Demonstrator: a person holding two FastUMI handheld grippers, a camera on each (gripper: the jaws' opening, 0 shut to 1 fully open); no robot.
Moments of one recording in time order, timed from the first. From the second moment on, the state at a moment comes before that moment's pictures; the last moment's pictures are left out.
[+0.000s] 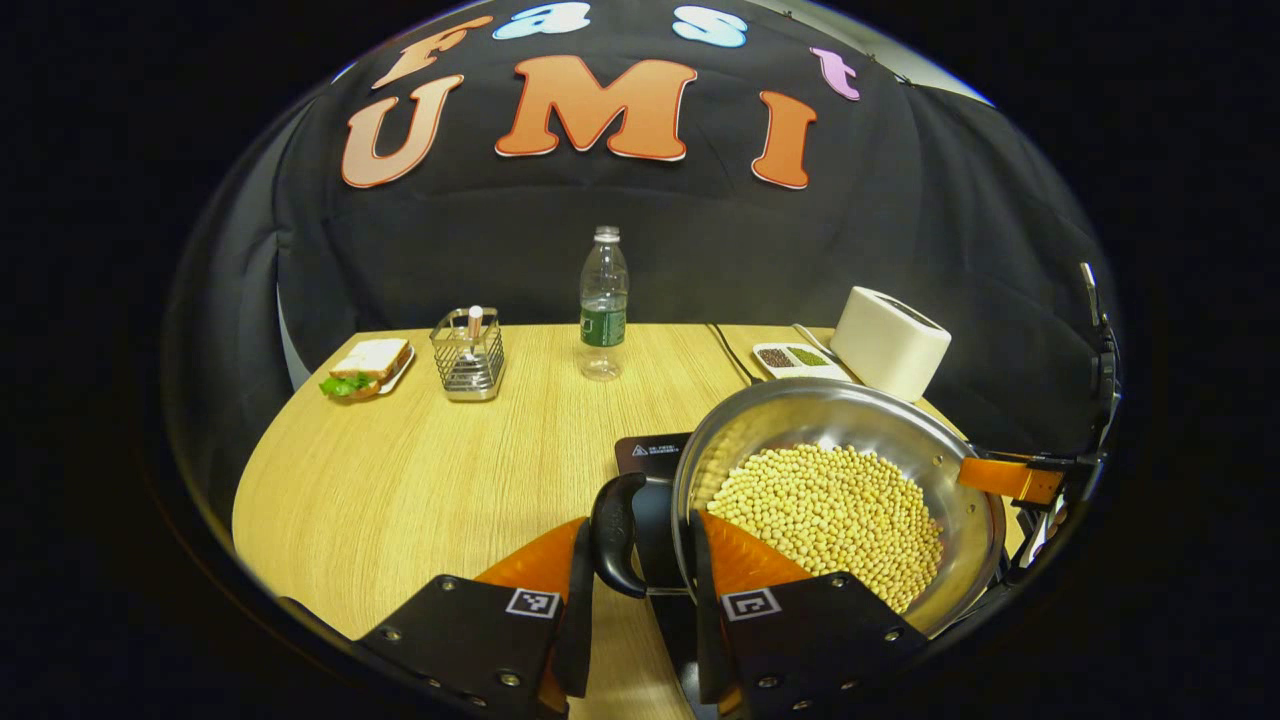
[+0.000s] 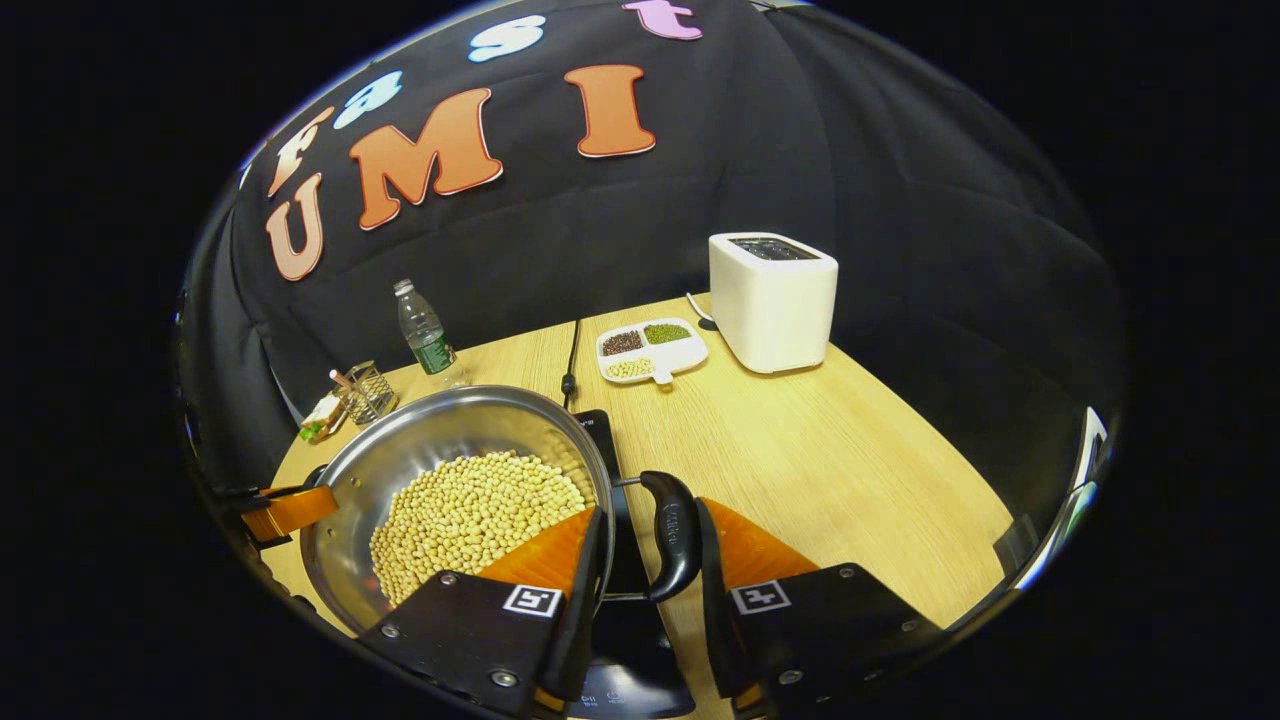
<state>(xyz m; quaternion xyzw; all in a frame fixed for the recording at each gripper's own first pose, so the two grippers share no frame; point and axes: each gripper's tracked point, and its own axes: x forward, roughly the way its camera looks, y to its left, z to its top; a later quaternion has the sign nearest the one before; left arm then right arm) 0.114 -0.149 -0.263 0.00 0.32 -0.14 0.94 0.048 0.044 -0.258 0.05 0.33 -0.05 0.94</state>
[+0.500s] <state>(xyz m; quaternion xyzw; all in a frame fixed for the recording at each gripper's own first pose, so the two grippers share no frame) 0.109 -0.132 -0.240 -0.01 0.31 -0.10 0.94 0.052 0.033 -0.239 0.04 0.31 -0.05 0.95</state>
